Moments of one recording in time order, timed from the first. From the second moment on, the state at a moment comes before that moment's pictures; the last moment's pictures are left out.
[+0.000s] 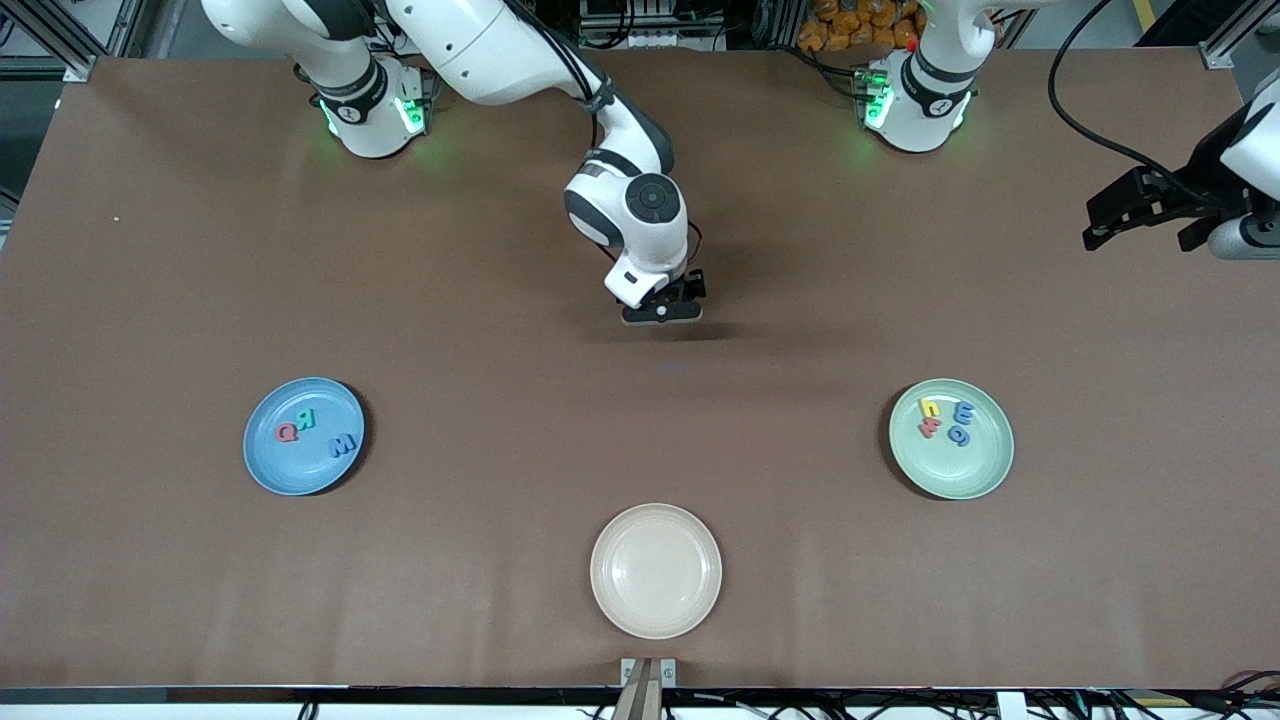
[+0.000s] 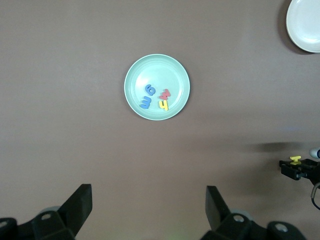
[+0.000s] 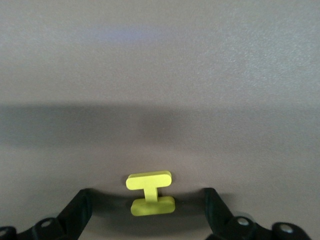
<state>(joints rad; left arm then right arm) -0.04 -0.01 -0.05 -1.50 -0.01 1.50 -0.07 0.86 0.75 0.09 -1.68 -0.02 2.45 0.91</state>
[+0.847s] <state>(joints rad) -0.03 -0.01 -0.05 -1.51 -0.01 1.49 -0.07 0.87 0.75 0.10 -1.65 -0.02 2.44 0.91</state>
